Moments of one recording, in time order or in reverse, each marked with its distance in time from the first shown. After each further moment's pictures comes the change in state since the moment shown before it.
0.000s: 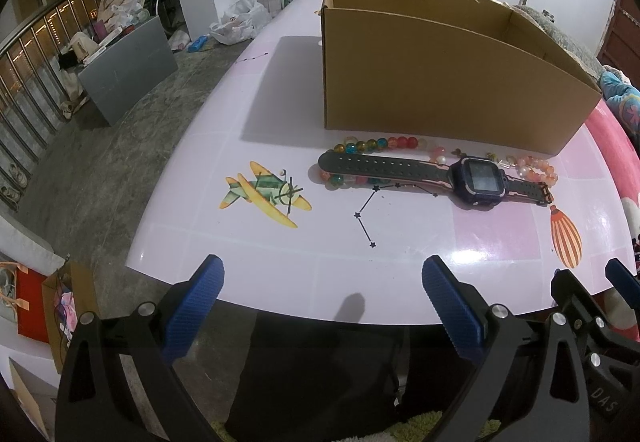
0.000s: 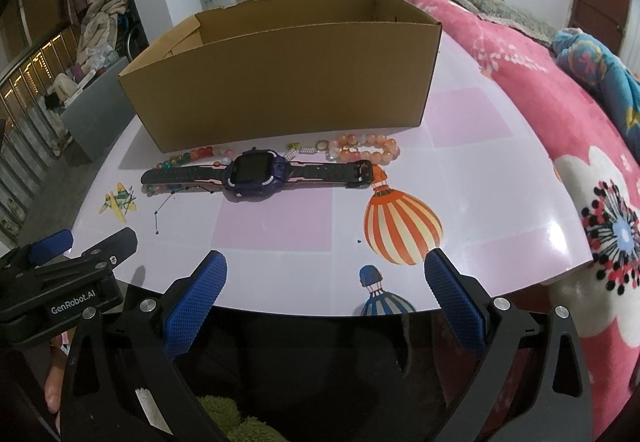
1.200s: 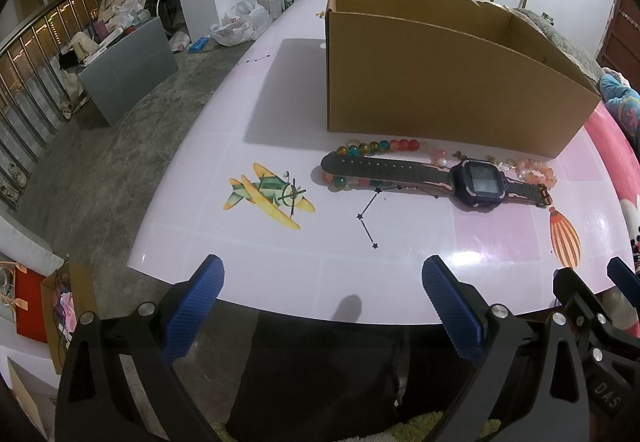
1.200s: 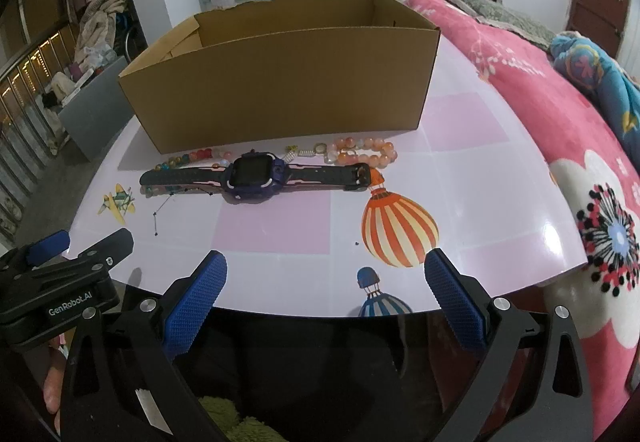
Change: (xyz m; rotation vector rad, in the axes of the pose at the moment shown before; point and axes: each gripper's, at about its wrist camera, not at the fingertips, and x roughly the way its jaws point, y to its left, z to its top) left arm -0.001 0.001 0.003 -0.009 -0.003 -0.005; right arm -0.003 0.001 0.001 -0.007 -0.006 -0.015
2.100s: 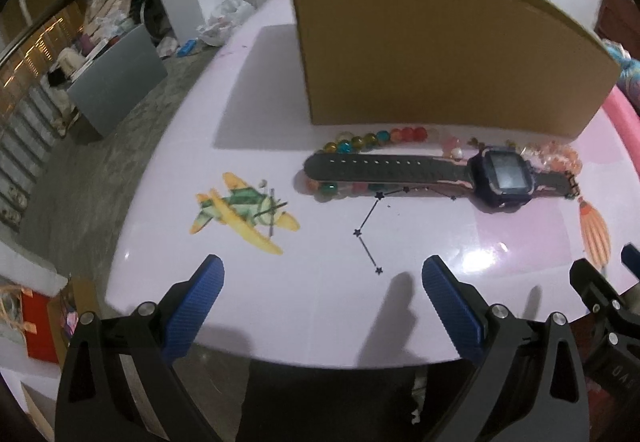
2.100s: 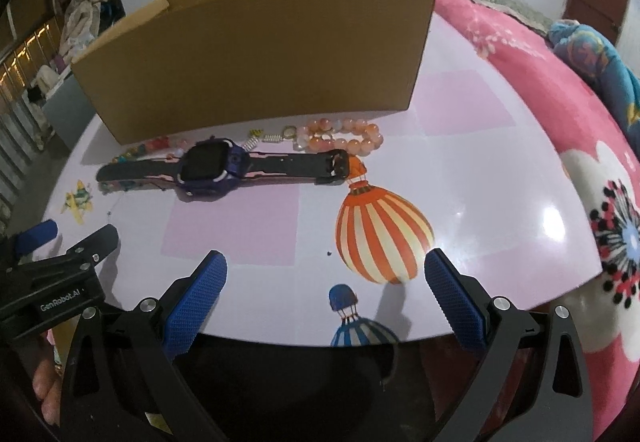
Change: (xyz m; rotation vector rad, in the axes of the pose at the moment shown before) left arm 0.046 -0.009 0.007 0.090 0.028 0.017; right arm 0.043 -0.016 0.004 0.000 0.060 -0.041
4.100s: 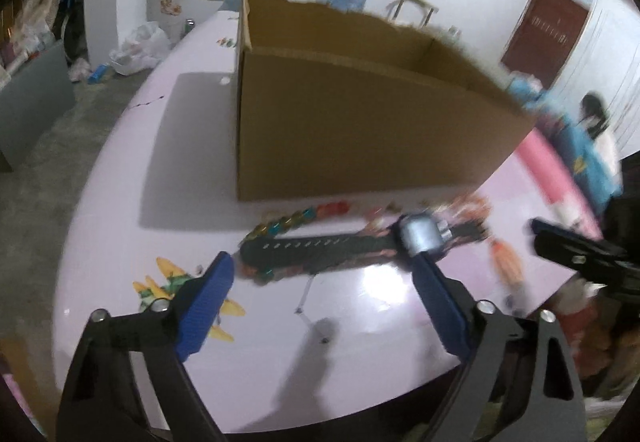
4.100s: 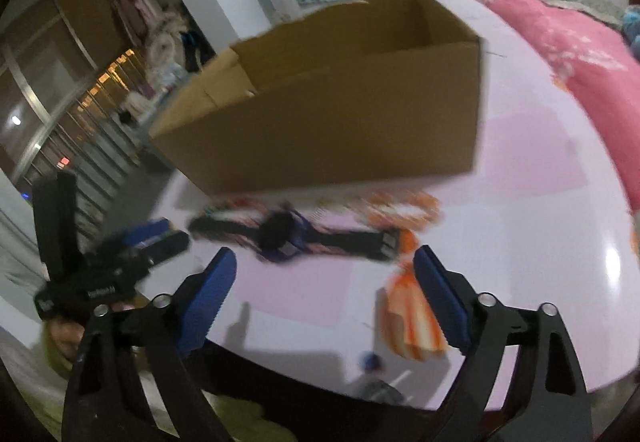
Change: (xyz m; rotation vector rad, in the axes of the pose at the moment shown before) left arm -0.004 0.041 0.039 0.015 -0.157 -0.459; right arm 0.001 -0.045 0.051 0.010 -0.041 0.457
